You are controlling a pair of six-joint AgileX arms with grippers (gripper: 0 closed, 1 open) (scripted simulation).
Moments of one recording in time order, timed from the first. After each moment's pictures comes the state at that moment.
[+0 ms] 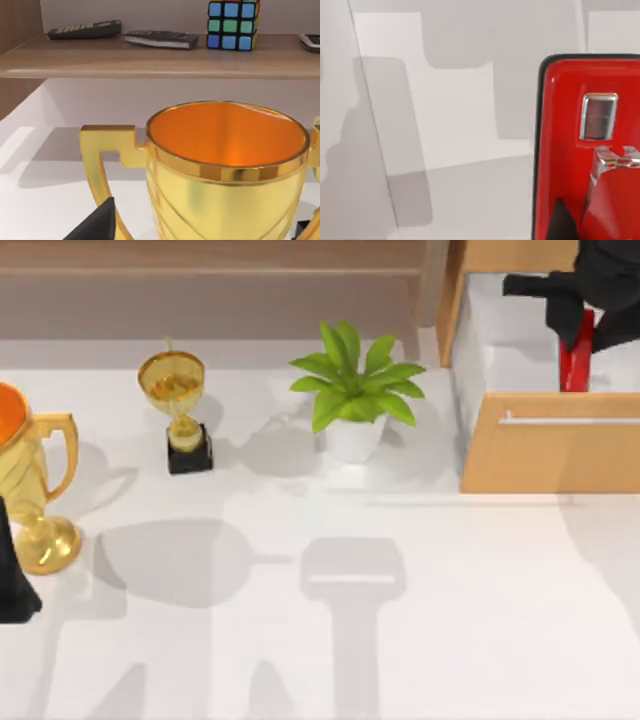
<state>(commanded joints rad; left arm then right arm) 0.00 0.00 0.00 0.00 0.00 0.00 0.18 2.28 2.15 -1.25 0.10 0.36</state>
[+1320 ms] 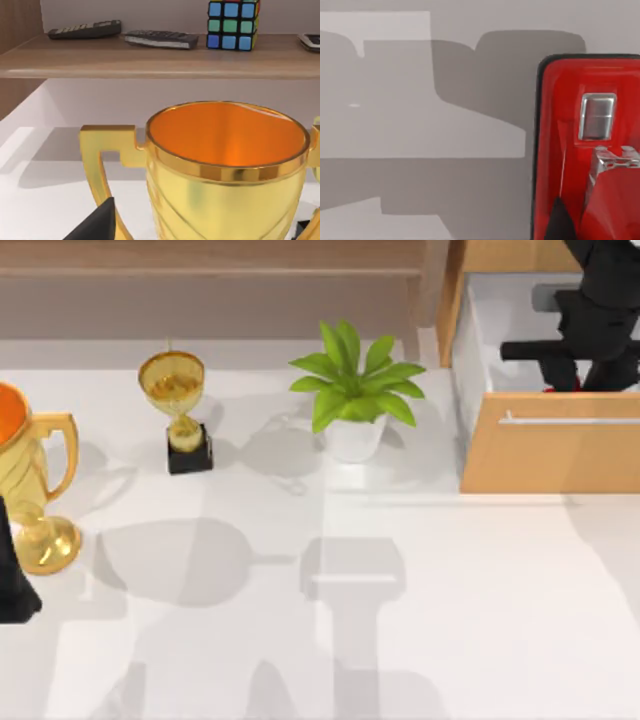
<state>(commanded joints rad) 0.00 0.00 0.00 0.00 0.00 0.00 0.13 2.52 2.30 -1.39 0.01 0.16</state>
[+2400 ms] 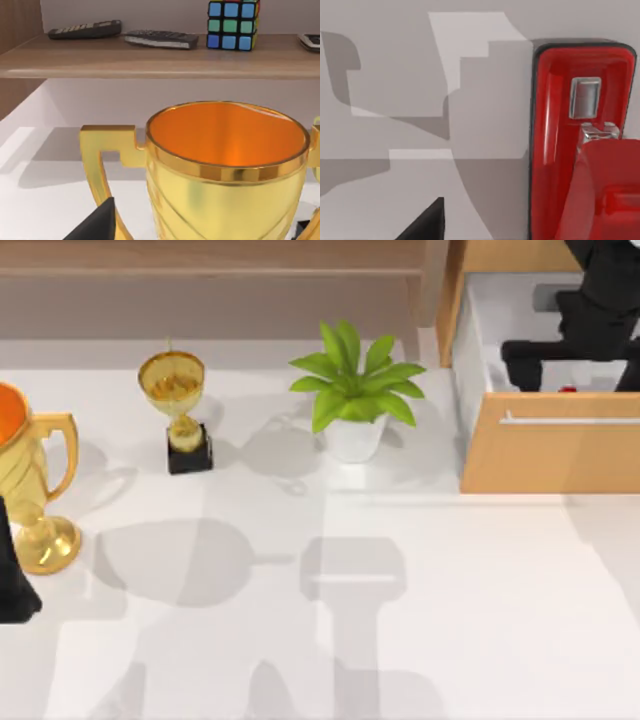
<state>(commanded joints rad) 0.00 0.00 0.00 0.00 0.00 0.00 0.13 2.52 2.30 -1.39 0.01 0.16</state>
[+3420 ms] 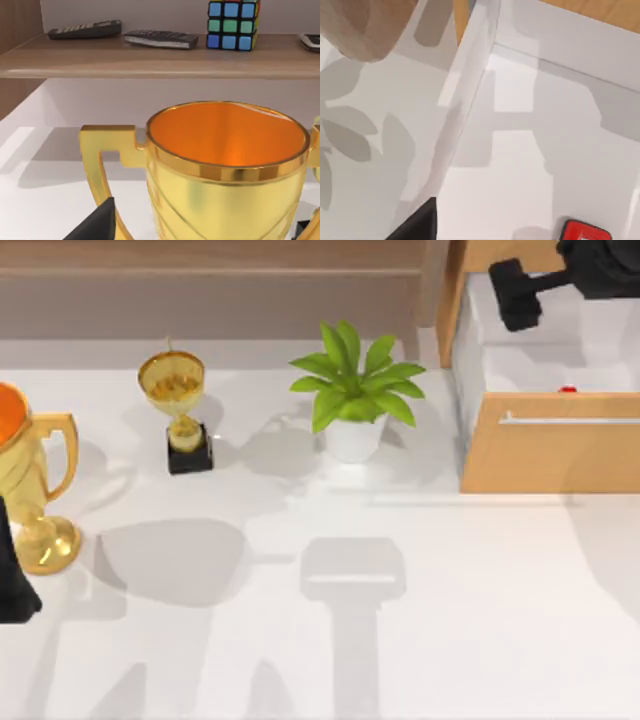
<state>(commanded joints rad) 0.00 0.00 0.00 0.00 0.00 0.00 0.19 2.05 1.78 -0.73 -0.06 -0.12</state>
